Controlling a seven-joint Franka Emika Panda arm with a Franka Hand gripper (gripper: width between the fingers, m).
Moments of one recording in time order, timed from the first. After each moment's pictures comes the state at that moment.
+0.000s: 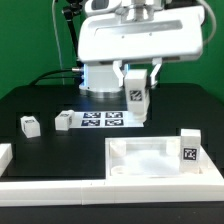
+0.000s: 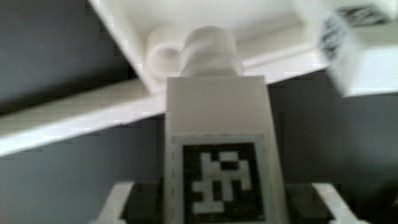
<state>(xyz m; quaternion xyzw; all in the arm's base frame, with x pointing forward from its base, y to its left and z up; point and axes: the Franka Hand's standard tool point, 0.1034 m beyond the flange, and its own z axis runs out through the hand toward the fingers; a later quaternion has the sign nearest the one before) 0.599 0.022 0.147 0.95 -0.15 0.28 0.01</state>
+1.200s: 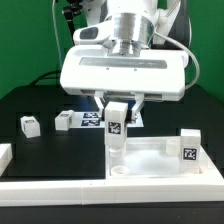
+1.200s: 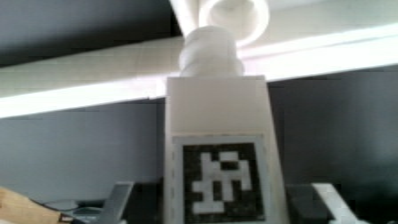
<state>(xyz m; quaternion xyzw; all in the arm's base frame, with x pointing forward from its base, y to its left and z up) 0.607 0.009 0.103 0.94 -0.10 0.32 0.05</state>
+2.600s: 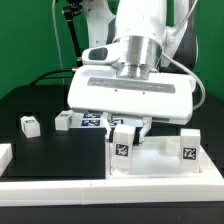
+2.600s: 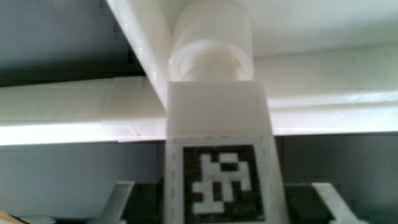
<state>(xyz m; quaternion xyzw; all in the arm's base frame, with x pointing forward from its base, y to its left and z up) 0.617 0.016 0.074 0.94 -0.08 0.31 0.07</state>
